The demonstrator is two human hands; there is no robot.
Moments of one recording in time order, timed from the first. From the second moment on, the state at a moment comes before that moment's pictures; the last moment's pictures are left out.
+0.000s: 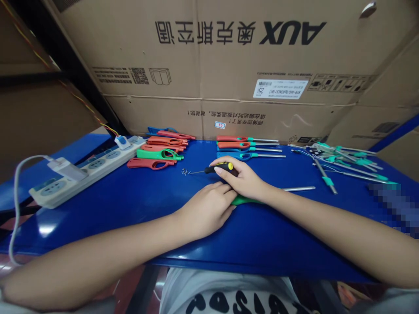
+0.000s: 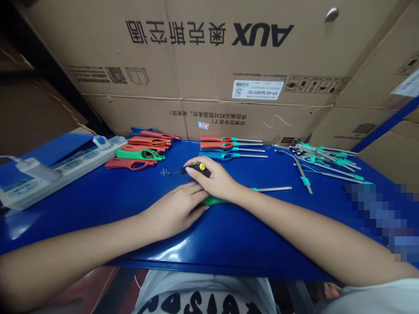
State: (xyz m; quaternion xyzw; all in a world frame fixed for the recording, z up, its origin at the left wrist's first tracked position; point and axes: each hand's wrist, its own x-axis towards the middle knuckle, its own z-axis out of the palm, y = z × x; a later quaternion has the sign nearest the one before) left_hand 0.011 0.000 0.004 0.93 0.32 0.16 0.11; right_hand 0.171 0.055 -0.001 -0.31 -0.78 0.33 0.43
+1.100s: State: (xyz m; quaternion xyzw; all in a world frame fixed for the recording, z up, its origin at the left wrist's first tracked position) left_hand 0.018 0.018 -0.008 0.78 0.30 0.45 0.32; right_hand 0.229 0.039 0.030 -0.37 -0.40 0.51 0.67
